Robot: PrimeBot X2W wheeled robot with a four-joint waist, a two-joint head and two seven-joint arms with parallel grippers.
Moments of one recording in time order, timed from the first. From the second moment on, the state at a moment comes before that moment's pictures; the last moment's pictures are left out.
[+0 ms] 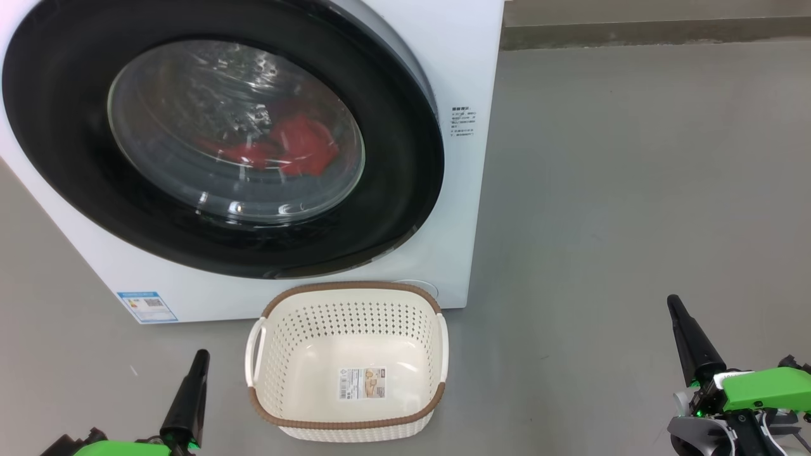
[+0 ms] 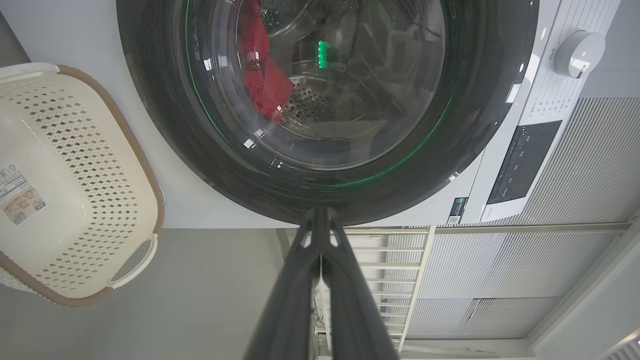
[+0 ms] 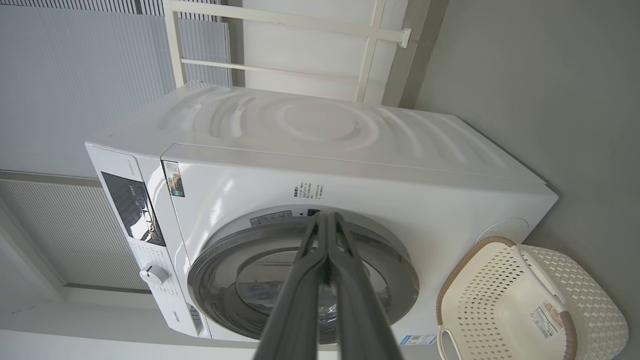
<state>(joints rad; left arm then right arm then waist) -0.07 0.04 0.08 0.27 -1.62 -0.12 0.11 -0.06 -0.05 -0.13 0.27 1.62 0.13 0.11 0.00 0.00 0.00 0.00</state>
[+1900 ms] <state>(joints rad) 0.00 0.03 0.05 0.24 -1.15 -0.12 0.01 0.00 -0.04 -0.04 0.29 1.26 0.13 0.00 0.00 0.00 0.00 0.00</state>
